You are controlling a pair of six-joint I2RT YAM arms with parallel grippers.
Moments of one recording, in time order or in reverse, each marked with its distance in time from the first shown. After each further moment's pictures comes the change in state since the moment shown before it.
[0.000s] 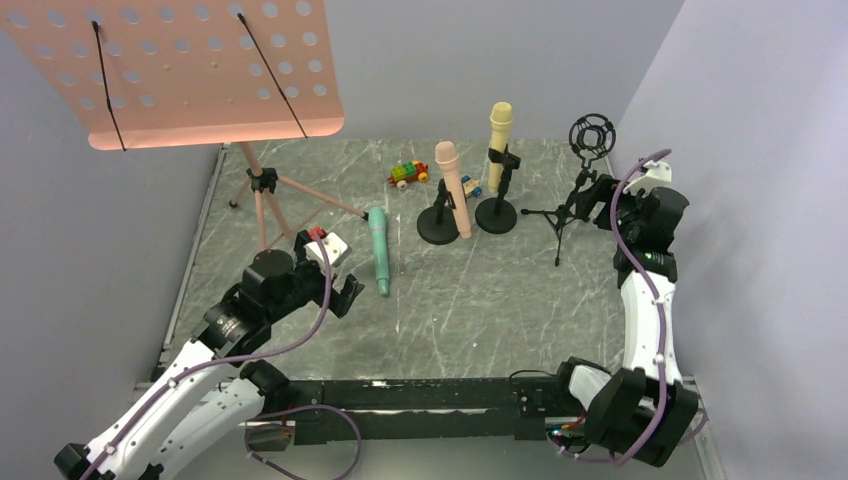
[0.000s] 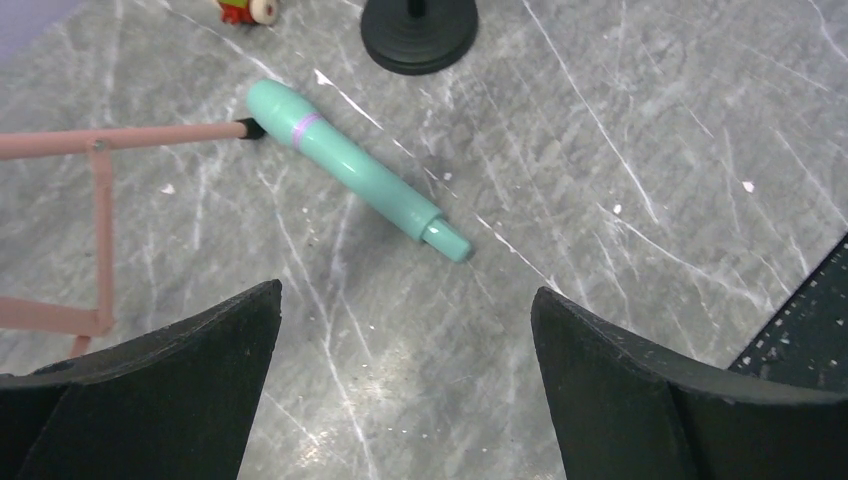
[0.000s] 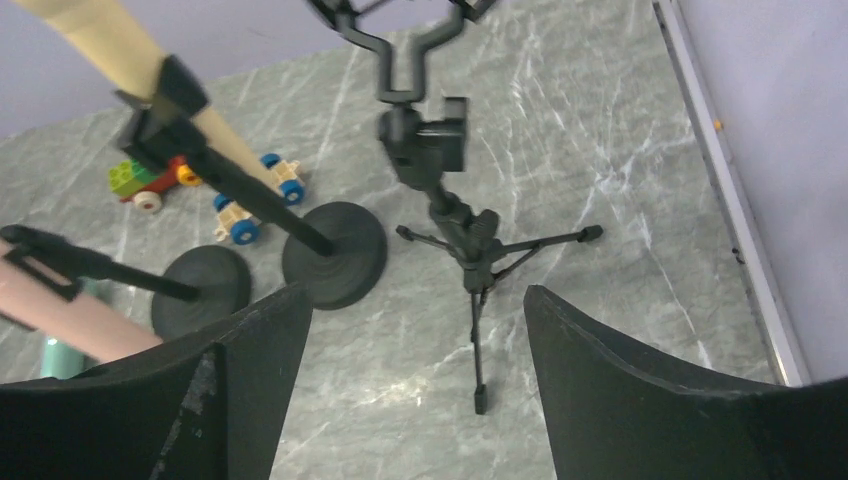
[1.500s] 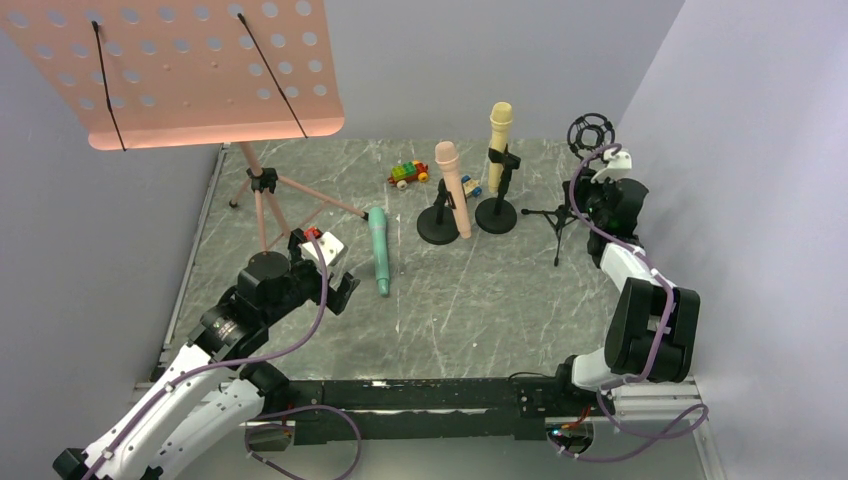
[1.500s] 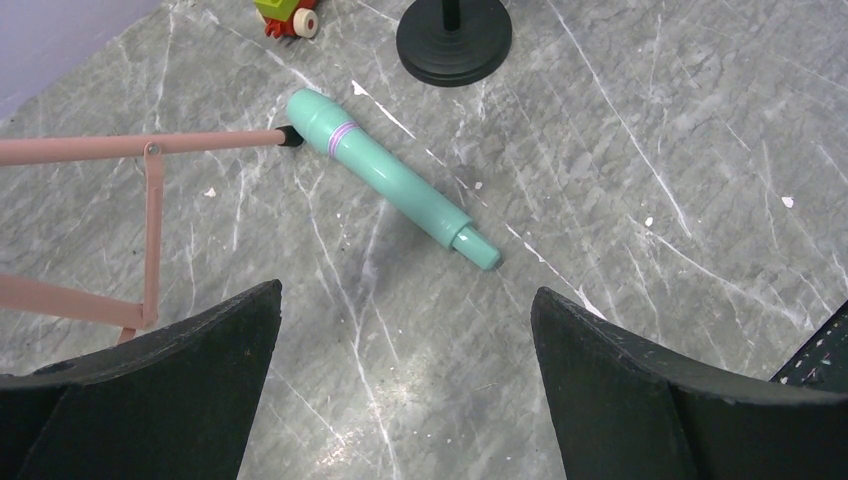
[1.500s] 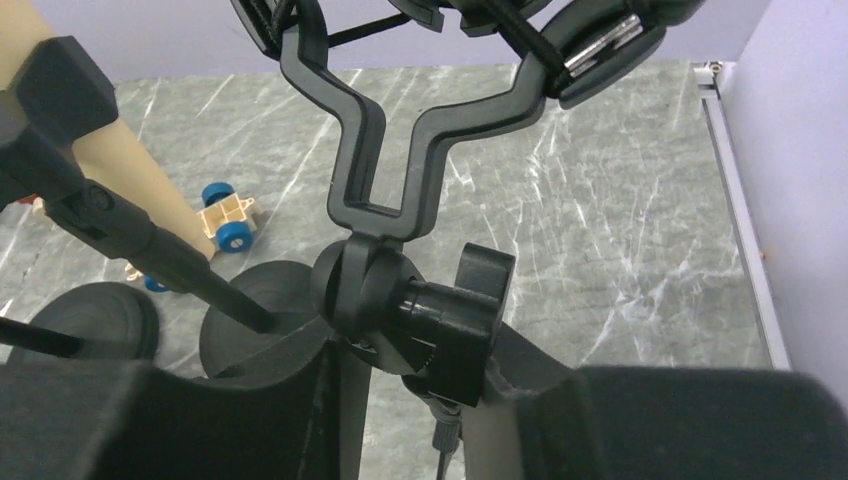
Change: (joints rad) left arm 0.000 -0.032 0.000 0.015 -0.071 0.030; right arm 0.112 0.428 -0.087 0.609 0.035 -0.103
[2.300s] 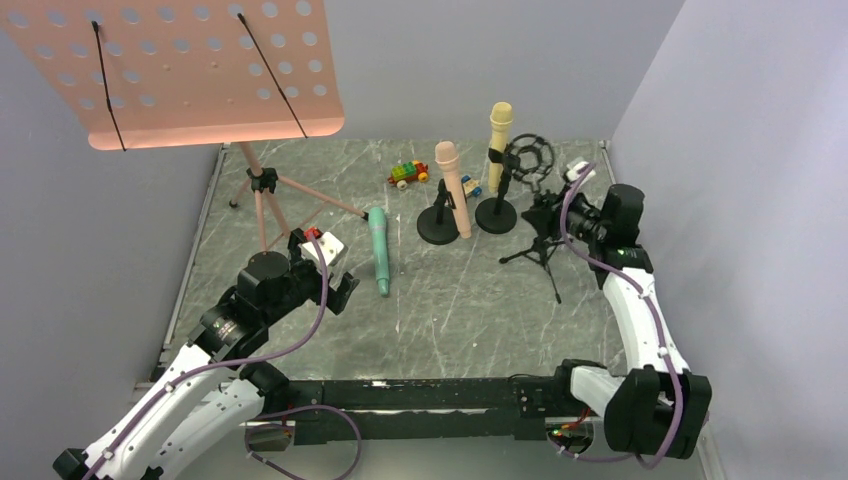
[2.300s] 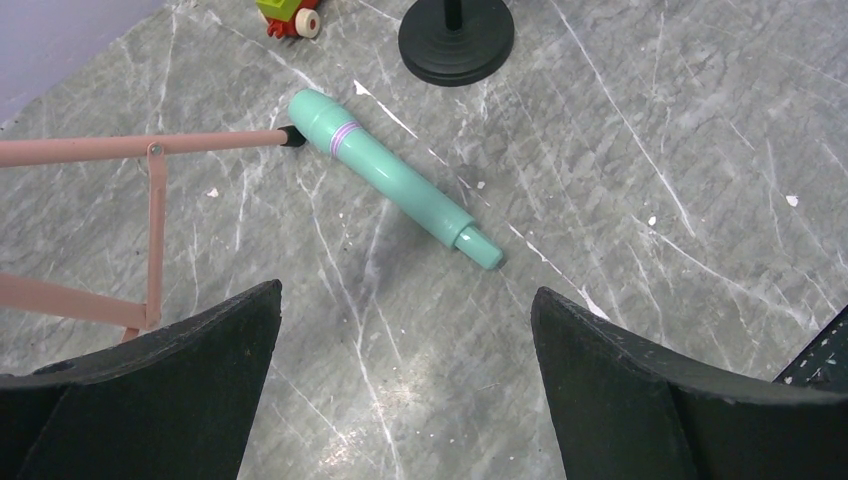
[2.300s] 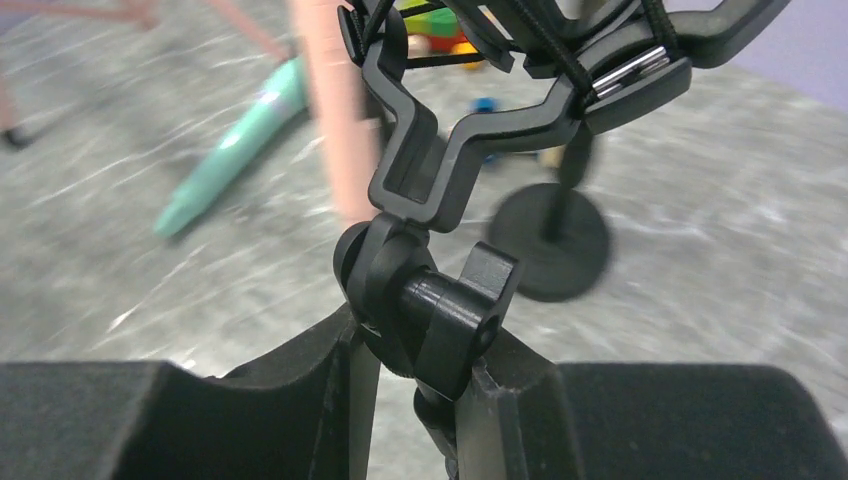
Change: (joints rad) left arm 0.003 0.000 0.000 0.000 0.001 0.007; right arm 0.099 -0.364 0.028 -0.534 -0.428 -0.214
